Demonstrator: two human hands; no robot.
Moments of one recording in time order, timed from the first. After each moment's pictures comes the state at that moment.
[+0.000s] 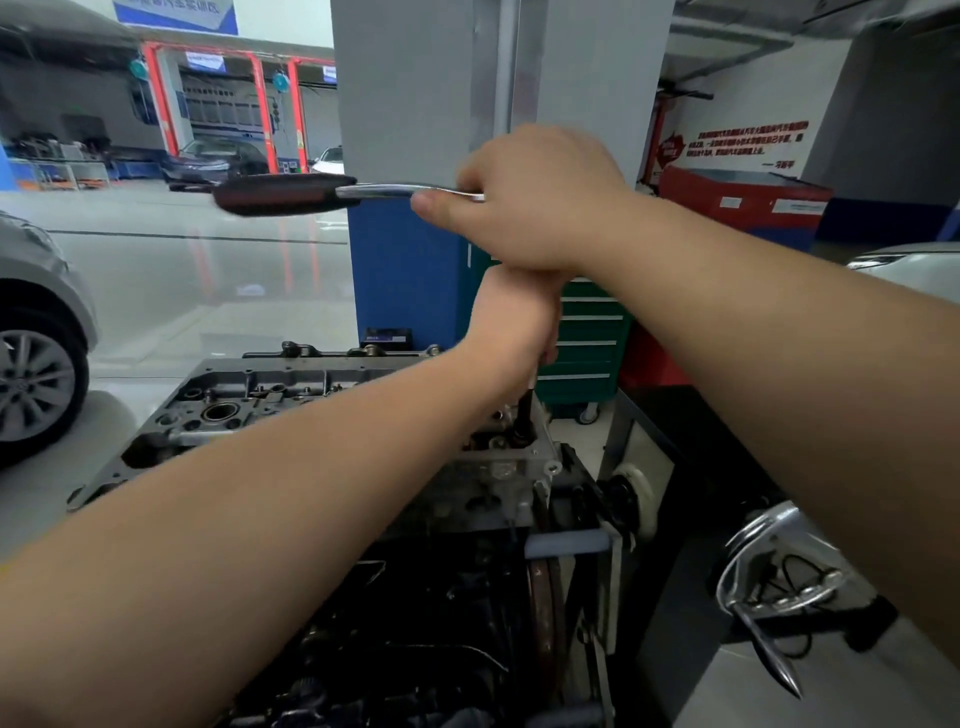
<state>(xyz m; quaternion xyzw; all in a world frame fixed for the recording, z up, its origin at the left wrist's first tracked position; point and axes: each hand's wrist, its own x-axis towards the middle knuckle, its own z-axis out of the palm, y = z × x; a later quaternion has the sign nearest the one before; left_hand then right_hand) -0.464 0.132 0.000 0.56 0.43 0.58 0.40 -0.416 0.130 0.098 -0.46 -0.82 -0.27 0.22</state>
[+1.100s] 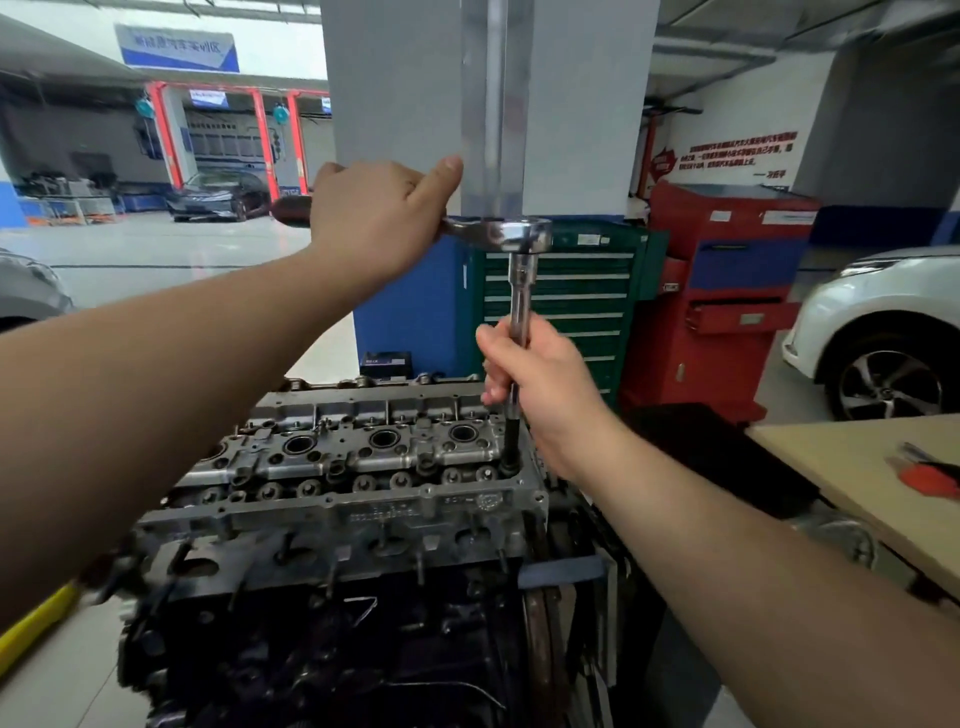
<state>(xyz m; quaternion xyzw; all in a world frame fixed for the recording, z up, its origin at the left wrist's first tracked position) -0.562 0.165 0.087 0.69 0.57 0.41 -0.19 -0.389 0.122 -0.026 -0.34 -0.62 0.46 0.54</state>
